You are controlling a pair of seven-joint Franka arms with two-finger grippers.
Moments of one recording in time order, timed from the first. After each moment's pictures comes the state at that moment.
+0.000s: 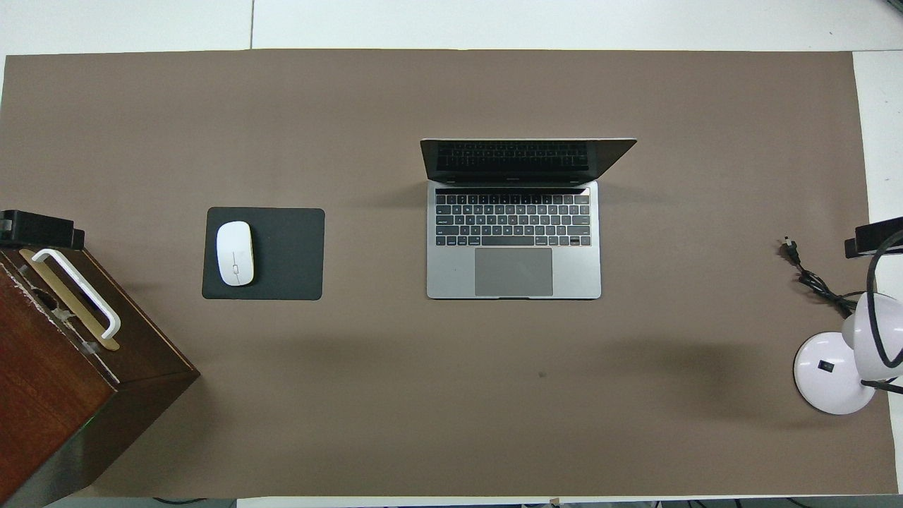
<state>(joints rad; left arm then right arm) 0.02 -0.11 -0.03 -1.67 -0.02 1.59 0.10 -0.18 -0.11 0.01 -1.75 -0.01 1.60 -0.12</state>
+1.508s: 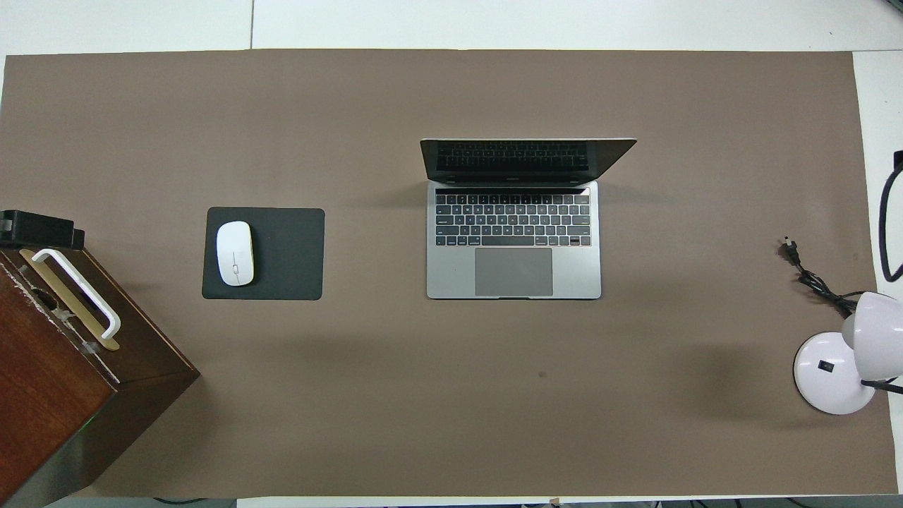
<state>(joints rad) 0.02 -0.11 -0.03 -1.67 -0.02 1.59 0.10 -0.17 0.07 0.01 -1.53 -0.03 1.78 -0.15</state>
